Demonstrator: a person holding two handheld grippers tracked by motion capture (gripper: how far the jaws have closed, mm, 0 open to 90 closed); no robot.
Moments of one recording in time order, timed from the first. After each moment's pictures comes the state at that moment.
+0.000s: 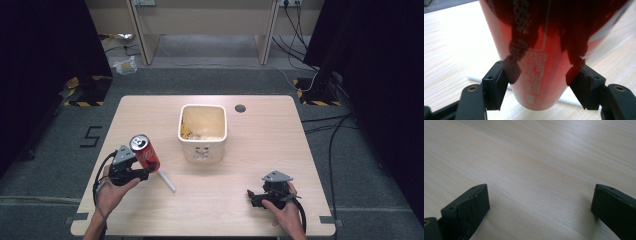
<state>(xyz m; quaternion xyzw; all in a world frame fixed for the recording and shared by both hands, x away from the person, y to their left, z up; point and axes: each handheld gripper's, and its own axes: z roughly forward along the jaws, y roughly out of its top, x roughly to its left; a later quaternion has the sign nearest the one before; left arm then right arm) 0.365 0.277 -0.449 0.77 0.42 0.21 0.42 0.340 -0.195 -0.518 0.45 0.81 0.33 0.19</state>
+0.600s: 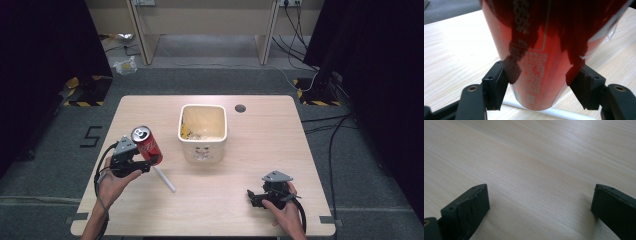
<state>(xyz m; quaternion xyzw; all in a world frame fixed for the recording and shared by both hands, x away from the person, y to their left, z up) 0.378 0.272 -0.428 0.77 0.42 0.21 0.43 0.340 -0.195 -0.518 0.45 0.81 0.33 0.19</state>
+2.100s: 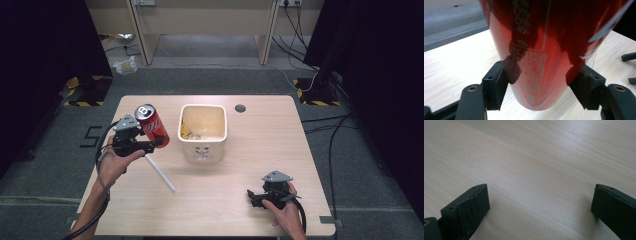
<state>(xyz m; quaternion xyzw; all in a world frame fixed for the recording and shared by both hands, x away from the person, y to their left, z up) 0.408 0.255 -0.369 0.77 0.39 0.19 0.46 0.340 -0.195 -0.518 0.45 0.81 0.33 0.19</state>
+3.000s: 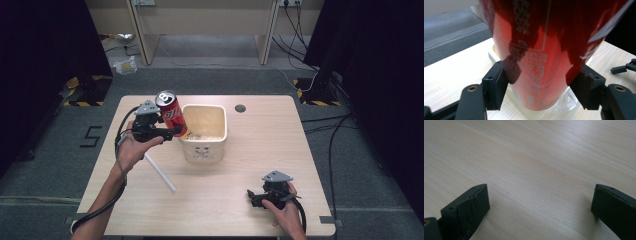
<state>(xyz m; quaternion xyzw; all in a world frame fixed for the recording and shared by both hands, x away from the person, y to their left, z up) 0.438 0.202 -0.345 0.79 0.36 0.17 0.48 0.340 -0.195 -0.518 0.45 0.81 0.33 0.19</state>
